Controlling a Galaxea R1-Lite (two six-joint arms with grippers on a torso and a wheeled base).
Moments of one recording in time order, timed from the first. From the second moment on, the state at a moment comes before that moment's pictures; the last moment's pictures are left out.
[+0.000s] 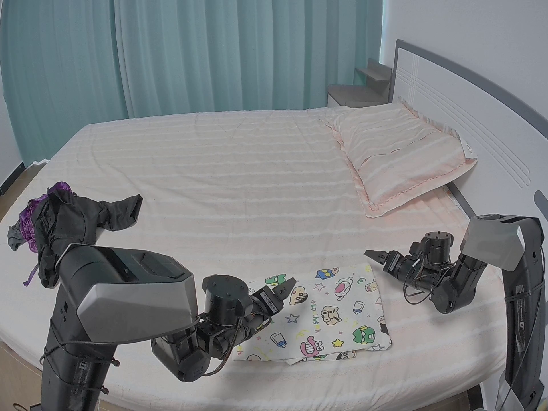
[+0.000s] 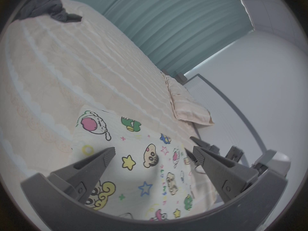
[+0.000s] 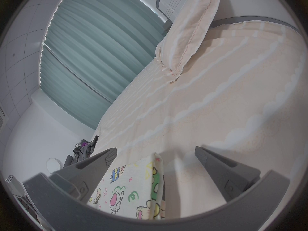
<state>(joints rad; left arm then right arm) -0.65 2.44 -0.73 -1.38 0.10 -0.97 0.13 2.53 -0.90 -1.21 0.30 0.67</state>
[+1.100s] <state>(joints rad) -0.55 2.34 -0.69 -1.37 0.14 -1.09 0.13 2.39 -0.82 -1.24 0.20 0.69</state>
